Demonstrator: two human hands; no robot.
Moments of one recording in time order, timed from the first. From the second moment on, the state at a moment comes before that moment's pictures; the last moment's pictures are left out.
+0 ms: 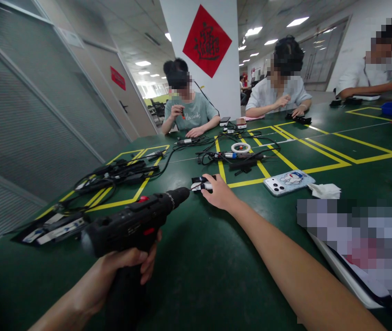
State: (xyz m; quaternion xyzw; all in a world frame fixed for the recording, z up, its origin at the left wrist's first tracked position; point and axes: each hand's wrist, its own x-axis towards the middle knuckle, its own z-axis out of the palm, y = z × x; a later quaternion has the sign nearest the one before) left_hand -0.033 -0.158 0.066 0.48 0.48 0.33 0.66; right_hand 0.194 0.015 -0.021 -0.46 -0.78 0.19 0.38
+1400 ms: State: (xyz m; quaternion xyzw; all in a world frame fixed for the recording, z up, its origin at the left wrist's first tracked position) left_hand -0.029 -0.160 0.067 0.47 0.48 0.35 0.65; right_hand 0.194 0.014 -0.020 -0.46 -0.78 0.20 0.38
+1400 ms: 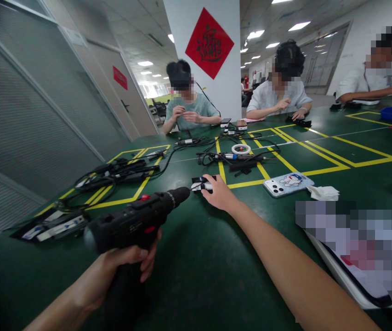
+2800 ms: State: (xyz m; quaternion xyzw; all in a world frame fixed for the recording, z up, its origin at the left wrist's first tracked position) left_hand -0.030 -0.157 0.067 0.46 0.49 0.34 0.65; right_hand 0.195 0.012 -0.017 -0.47 -0.78 0.20 0.37
